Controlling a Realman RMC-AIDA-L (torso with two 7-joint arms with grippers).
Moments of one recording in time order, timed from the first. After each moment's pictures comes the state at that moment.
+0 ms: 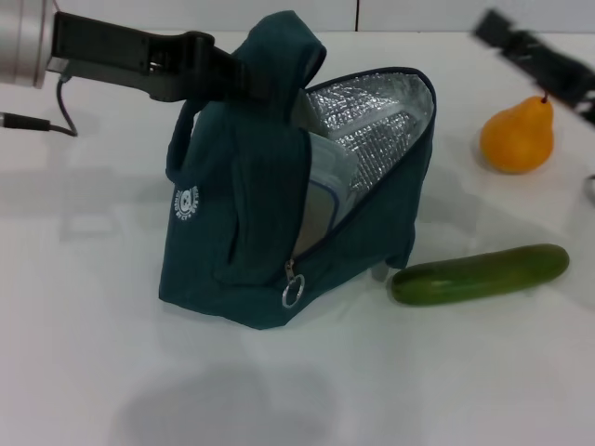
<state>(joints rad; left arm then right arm) -0.64 -2.01 0.82 1.19 2.01 1.77 -2.69 0.49 1.98 -1.58 -0.39 -0.51 -1.56 1.45</state>
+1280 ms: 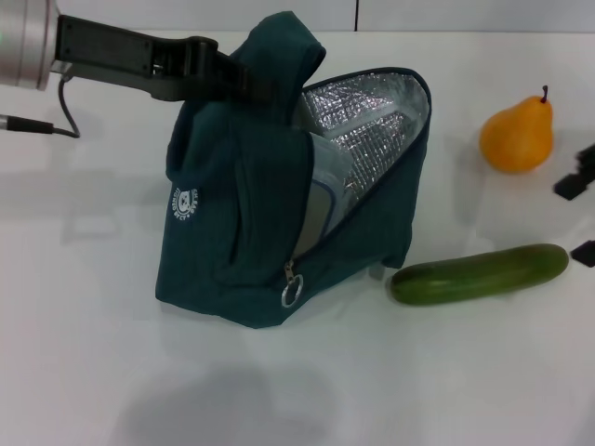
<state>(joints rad) -0.63 -2.03 0.82 1.22 2.03 1.77 -2.67 0.81 1.82 -1.07 -1.16 -2.24 -2.01 1.85</state>
